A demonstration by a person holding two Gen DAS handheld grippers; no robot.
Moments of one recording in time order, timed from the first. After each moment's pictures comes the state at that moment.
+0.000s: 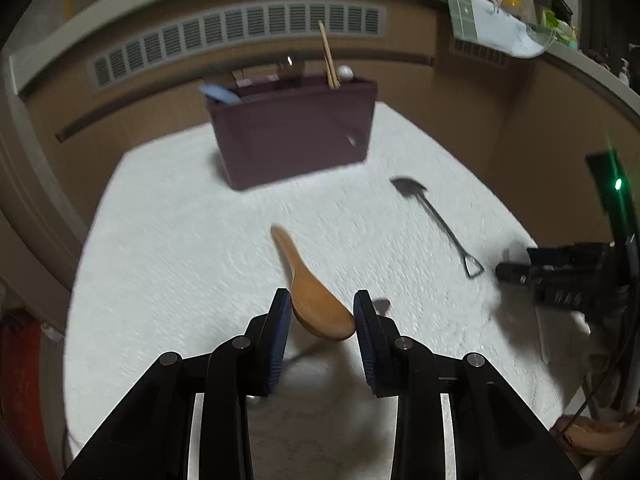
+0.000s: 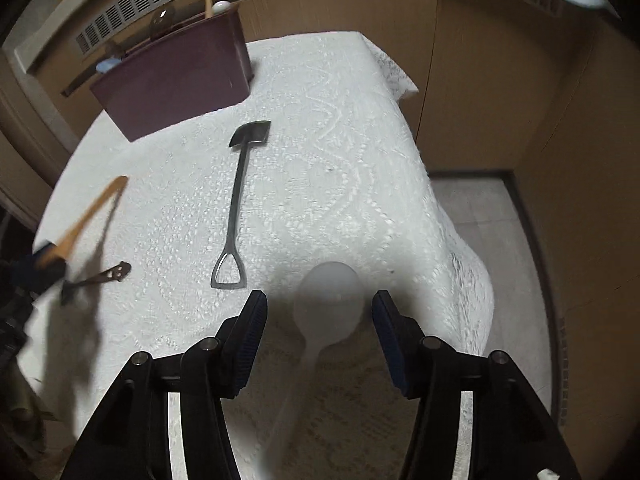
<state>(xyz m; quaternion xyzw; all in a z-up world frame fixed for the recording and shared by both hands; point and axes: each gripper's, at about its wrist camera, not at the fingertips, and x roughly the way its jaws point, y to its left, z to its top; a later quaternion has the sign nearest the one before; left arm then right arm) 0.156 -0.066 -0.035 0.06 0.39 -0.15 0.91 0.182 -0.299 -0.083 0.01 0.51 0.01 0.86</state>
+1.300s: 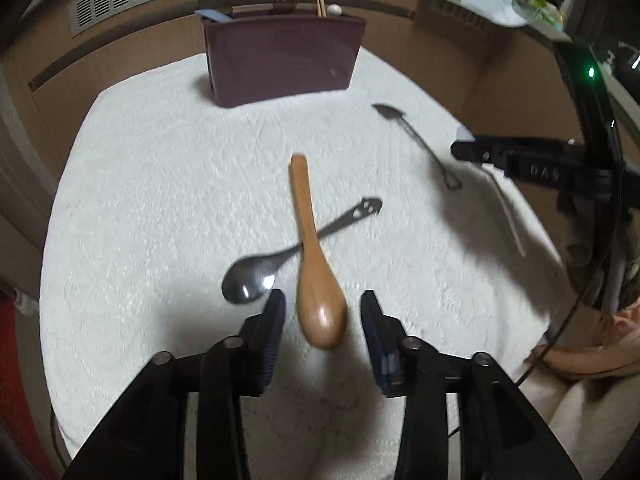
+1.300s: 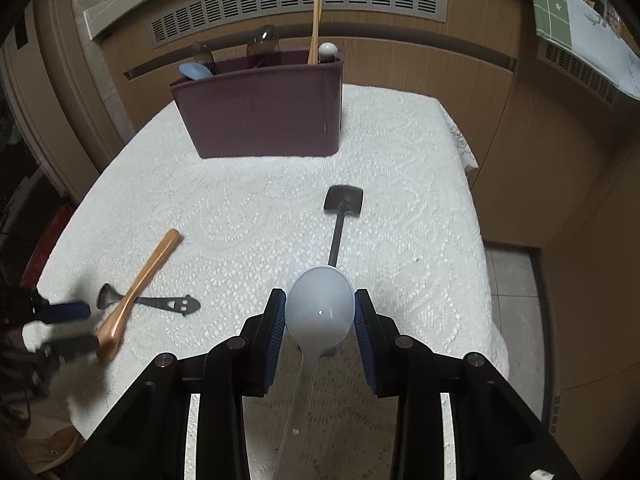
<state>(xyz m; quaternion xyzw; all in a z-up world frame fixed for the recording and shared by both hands) 0.124 -0.033 -0.067 0.05 0.49 -0.20 0.85 0.196 -0.263 -0.053 -0.03 0.47 0.10 0.88</state>
